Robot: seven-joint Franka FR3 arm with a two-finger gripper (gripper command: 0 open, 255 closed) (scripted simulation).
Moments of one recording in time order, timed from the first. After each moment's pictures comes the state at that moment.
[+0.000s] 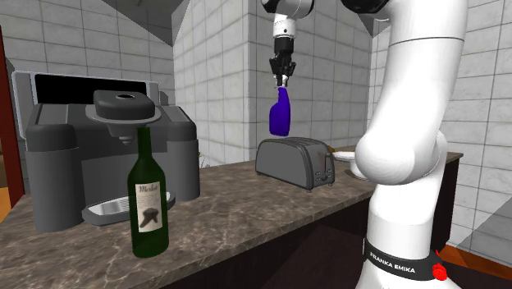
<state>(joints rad) -0.25 -0.07 -0.32 -1.49 -0.01 1.46 -0.37</state>
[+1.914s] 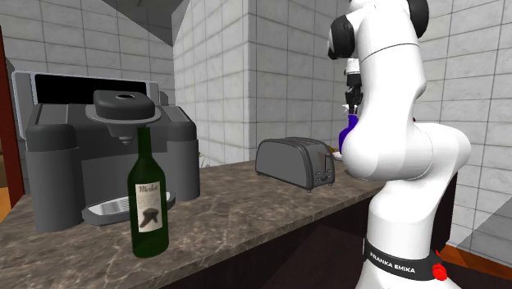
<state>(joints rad) -0.67 0.30 -0.66 -1.37 0.21 1.62 -1.12</state>
